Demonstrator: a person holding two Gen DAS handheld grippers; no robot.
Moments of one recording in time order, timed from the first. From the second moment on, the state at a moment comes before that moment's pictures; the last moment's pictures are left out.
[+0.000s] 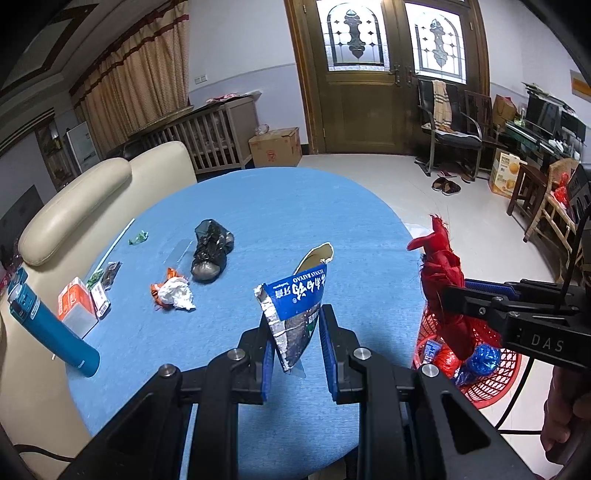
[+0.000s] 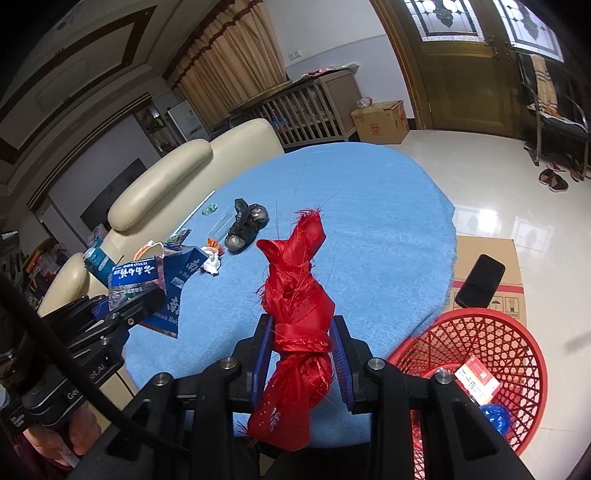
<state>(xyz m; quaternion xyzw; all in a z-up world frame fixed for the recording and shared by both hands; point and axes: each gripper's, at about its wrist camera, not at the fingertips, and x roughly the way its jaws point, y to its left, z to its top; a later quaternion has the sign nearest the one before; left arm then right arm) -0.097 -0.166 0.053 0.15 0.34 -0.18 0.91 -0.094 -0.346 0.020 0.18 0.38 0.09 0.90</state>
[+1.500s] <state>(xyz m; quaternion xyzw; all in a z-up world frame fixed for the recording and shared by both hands) -0.128 -0.262 0.048 0.24 0.33 -0.25 0.88 -0.144 -0.433 0.016 0.24 0.37 0.03 0.90</state>
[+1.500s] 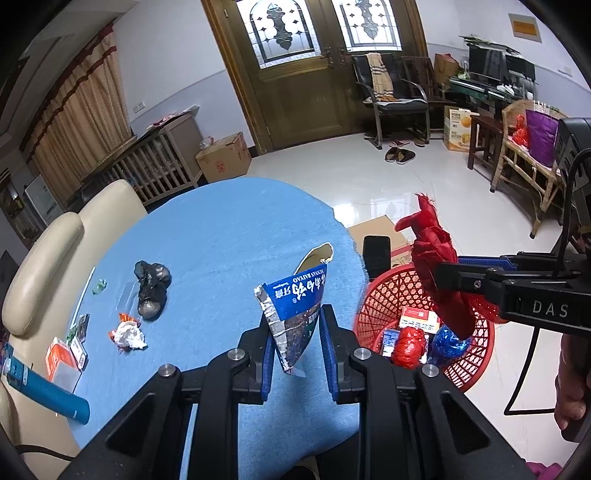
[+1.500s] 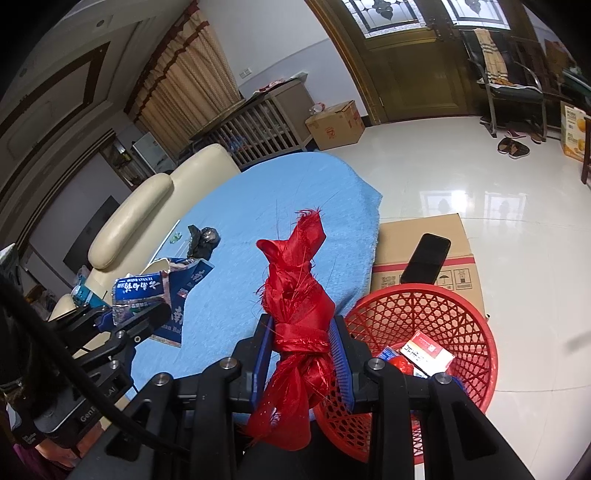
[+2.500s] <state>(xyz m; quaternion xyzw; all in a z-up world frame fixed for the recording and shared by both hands) -0.141 -0.312 0.024 0.29 0.35 -0.28 0.84 -0.162 -0.481 0.002 0.29 0.37 -0.01 0.88</state>
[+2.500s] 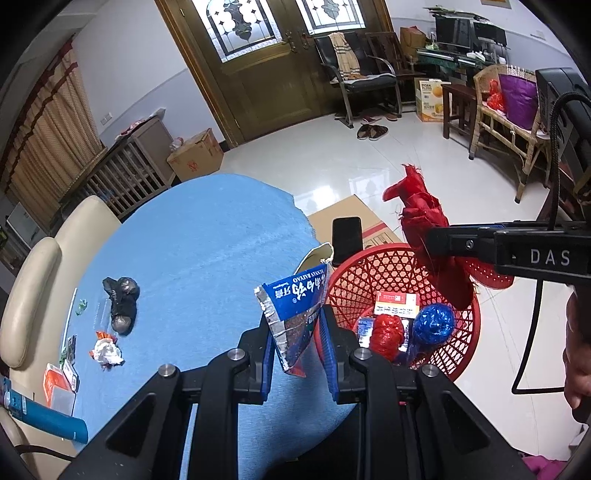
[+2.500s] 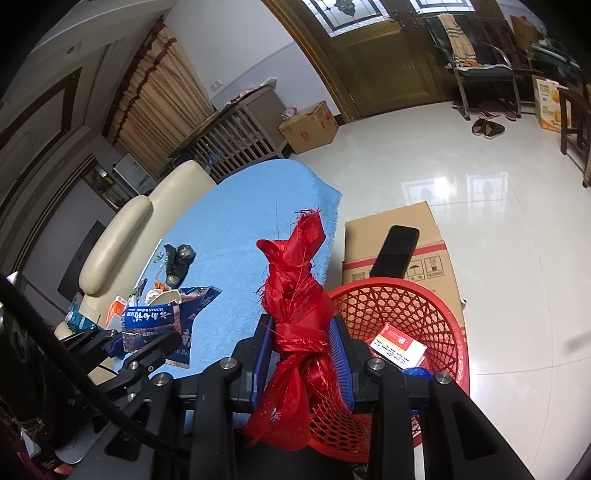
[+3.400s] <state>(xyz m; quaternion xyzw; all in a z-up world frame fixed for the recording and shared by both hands) -0.137 -0.343 -0.028 0.23 0.45 -0.41 0.76 -0.163 -0.535 -0.056 0.37 0.44 -0.09 0.82</state>
